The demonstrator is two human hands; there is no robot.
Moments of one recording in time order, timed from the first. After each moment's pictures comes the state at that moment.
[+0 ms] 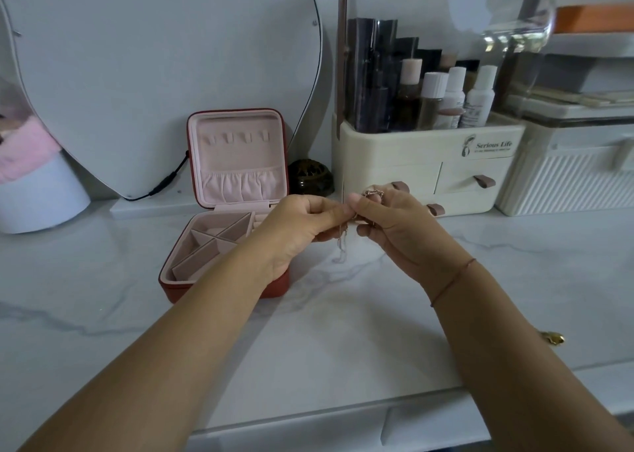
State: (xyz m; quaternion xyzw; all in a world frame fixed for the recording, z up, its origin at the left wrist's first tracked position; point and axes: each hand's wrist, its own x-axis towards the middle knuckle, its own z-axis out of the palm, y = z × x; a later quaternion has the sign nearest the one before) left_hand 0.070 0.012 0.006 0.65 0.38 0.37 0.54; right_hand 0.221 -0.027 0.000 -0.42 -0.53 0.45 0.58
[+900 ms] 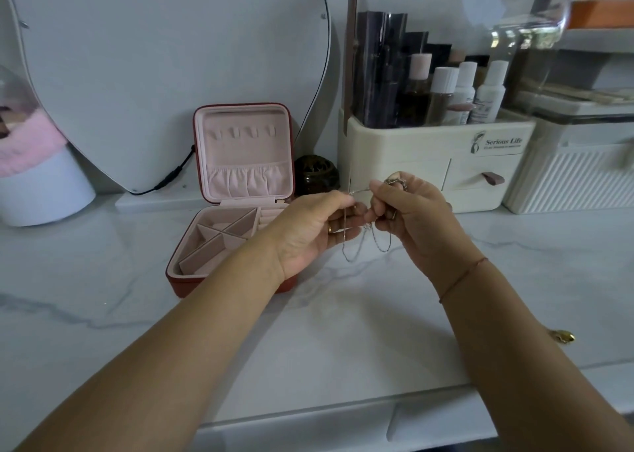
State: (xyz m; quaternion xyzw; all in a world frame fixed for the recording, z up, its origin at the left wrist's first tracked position) left_hand 0.077 0.010 0.006 0.54 0.30 0.36 0.70; right_hand 0.222 -0.032 0.006 -0.42 -0.48 0.43 0.64
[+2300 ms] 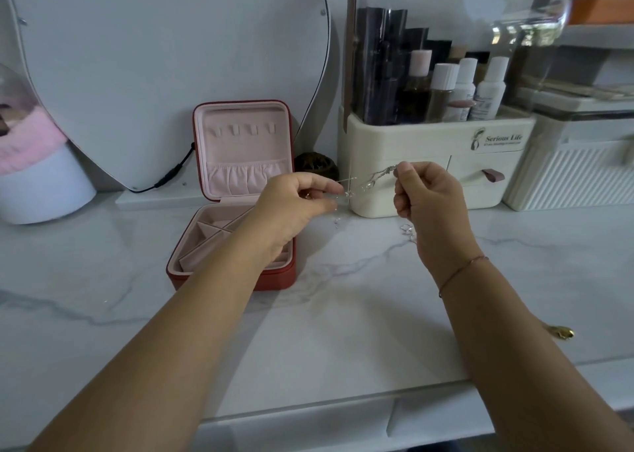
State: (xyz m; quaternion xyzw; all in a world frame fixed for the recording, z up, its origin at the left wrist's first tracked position) left_hand 0.057 0.019 0.012 0.69 0.41 0.42 0.42; right_hand 0.225 -0.027 0.005 -0.52 -0.41 0.28 0.70
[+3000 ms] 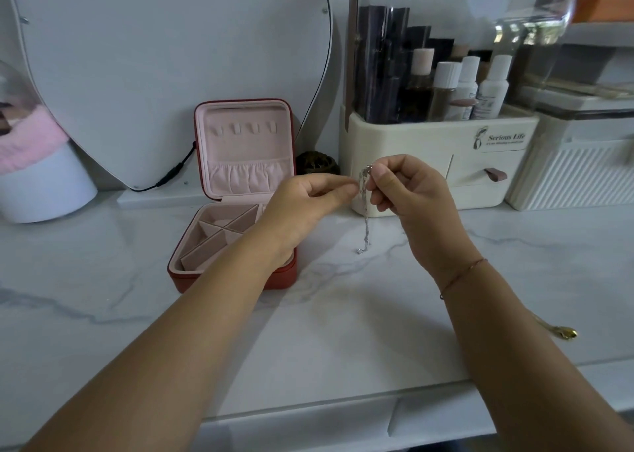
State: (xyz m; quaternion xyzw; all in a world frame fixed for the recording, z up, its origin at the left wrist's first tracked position) left_hand 0.067 0.014 0.008 0.68 0.35 0.43 0.48; right_hand 0.214 -0.034 0.009 -0.43 -0.54 0.30 0.65
